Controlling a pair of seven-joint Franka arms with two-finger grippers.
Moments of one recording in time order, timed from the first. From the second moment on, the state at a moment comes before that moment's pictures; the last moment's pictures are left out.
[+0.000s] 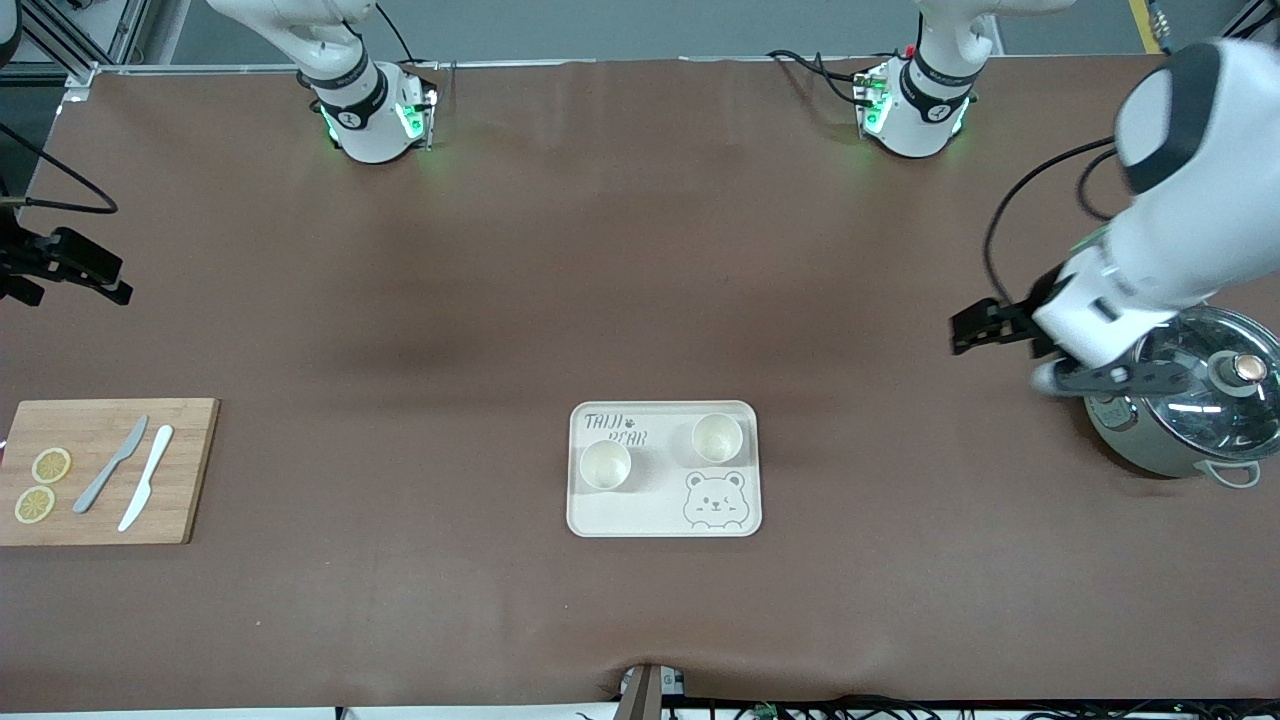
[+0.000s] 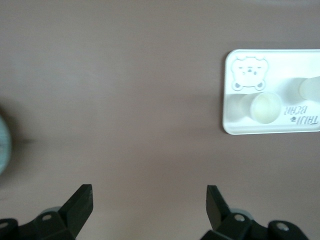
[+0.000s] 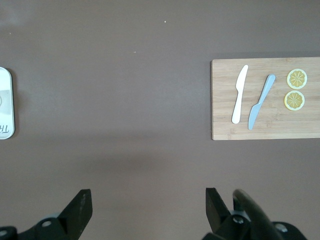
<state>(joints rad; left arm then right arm) -0.09 0.23 -0.16 -1.52 -0.07 1.74 -0.21 -0.08 -0.01 -0.01 -1.62 0.02 1.68 -0.09</state>
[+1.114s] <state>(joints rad) -0.30 0.56 -0.21 -1.45 0.07 2.06 -0.54 0.00 -0.01 0.01 -1.59 0.04 1.70 -0.03</state>
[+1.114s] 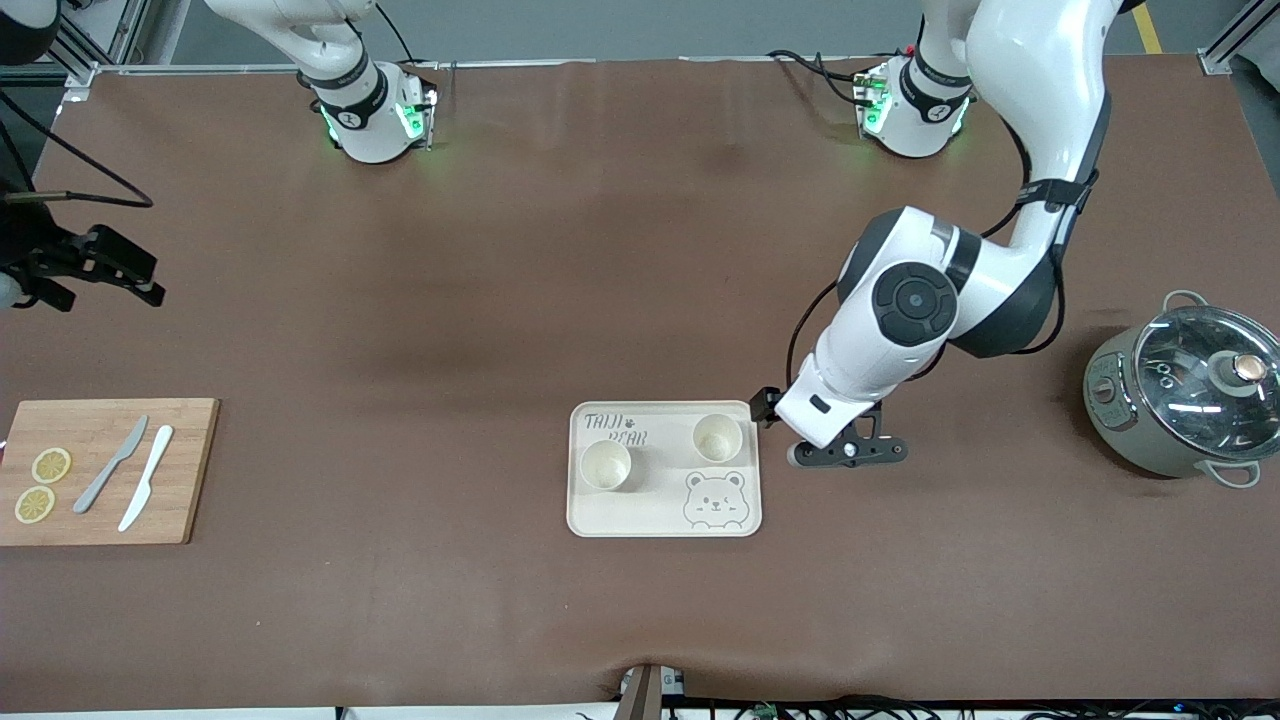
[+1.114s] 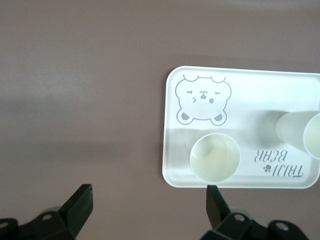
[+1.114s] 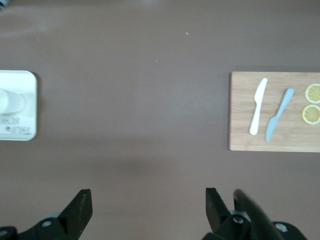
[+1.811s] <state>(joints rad) -0.35 0.68 -0.21 -1.55 0.16 2.31 -0.65 0.25 0.25 0.01 -1.46 0.06 1.86 0.45</state>
